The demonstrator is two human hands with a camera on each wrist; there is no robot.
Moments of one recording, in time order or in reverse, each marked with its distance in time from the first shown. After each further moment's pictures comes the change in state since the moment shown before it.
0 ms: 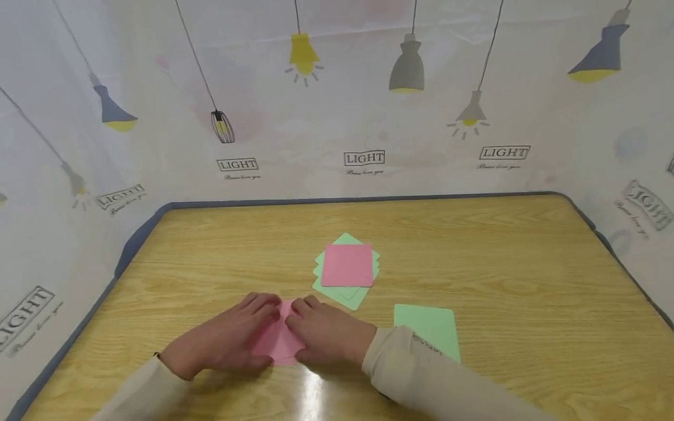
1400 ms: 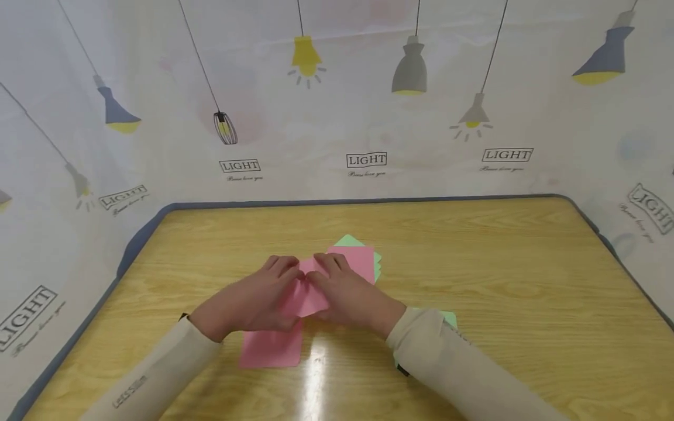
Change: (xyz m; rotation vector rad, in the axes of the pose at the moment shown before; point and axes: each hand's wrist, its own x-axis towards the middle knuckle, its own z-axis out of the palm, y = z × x) left_hand 0.059 0.011 -0.036 0.088 0.036 -0.012; right_hand -0.011 0.040 -0.029 0.184 0.210 0.175
